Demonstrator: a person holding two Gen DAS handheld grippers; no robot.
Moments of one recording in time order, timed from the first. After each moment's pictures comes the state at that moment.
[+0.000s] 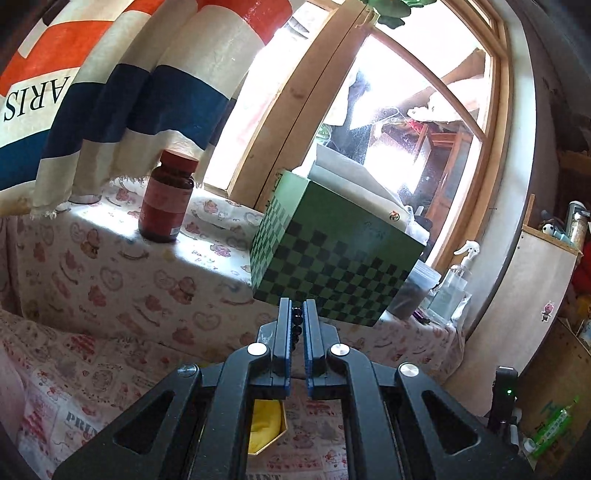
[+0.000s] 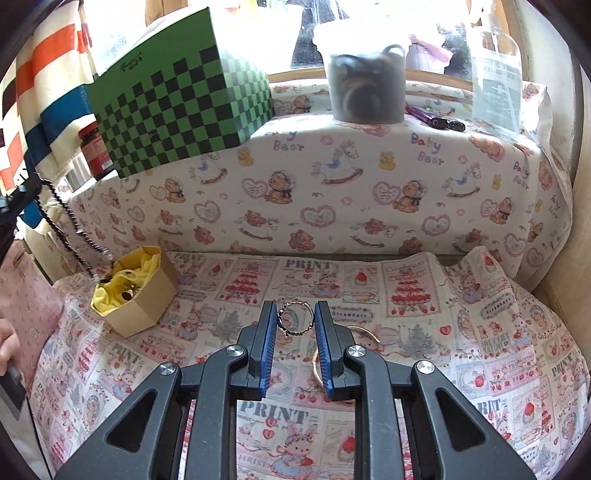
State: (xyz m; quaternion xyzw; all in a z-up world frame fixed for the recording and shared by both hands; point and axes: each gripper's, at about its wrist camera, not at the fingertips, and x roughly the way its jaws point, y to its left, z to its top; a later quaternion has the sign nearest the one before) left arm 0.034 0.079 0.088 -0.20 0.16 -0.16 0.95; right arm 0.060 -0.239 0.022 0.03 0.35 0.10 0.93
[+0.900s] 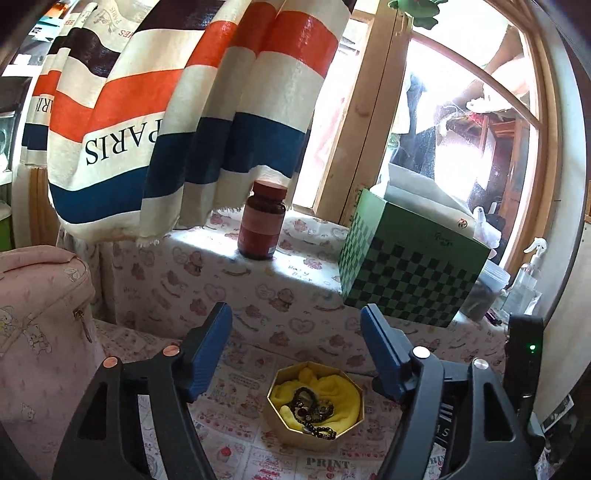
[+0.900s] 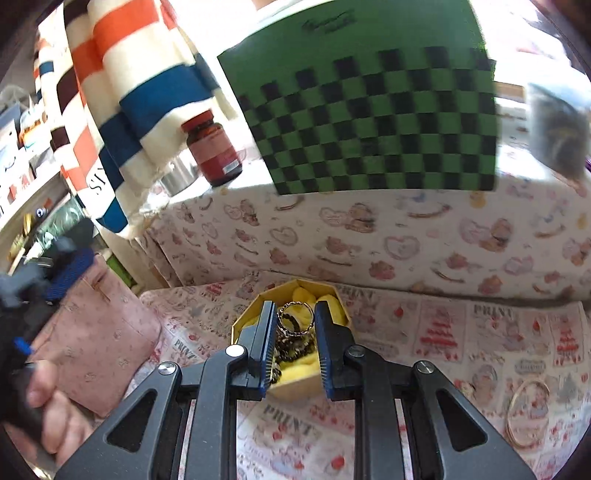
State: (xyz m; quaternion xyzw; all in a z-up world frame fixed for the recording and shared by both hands) left arm -0.004 0.099 0.106 -0.15 0.16 0.02 0.98; right arm 0.094 -0.095 0.051 0.06 0.35 0.26 0.90
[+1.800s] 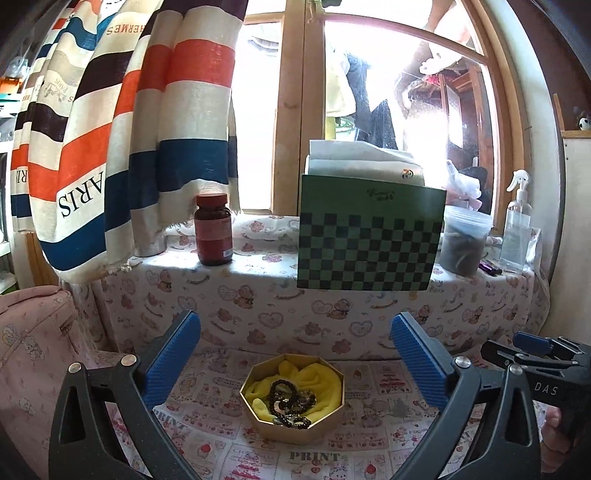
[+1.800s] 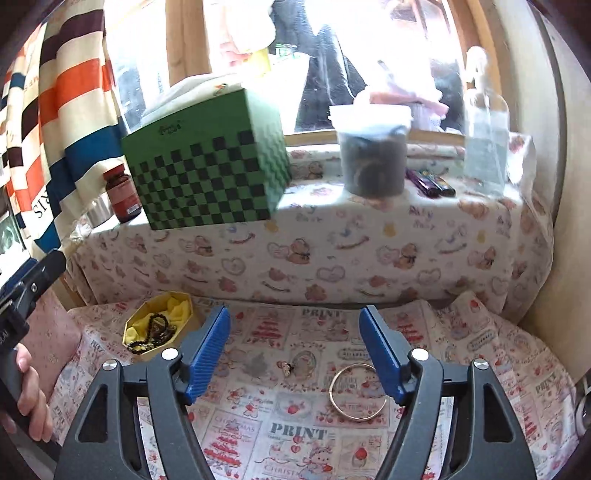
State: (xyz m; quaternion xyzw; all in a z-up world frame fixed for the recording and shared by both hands) left arm -0.012 0.009 0.093 -0.02 0.15 0.01 0.99; right arm 0.037 -0.236 0.070 0.04 0.28 0.08 0.96
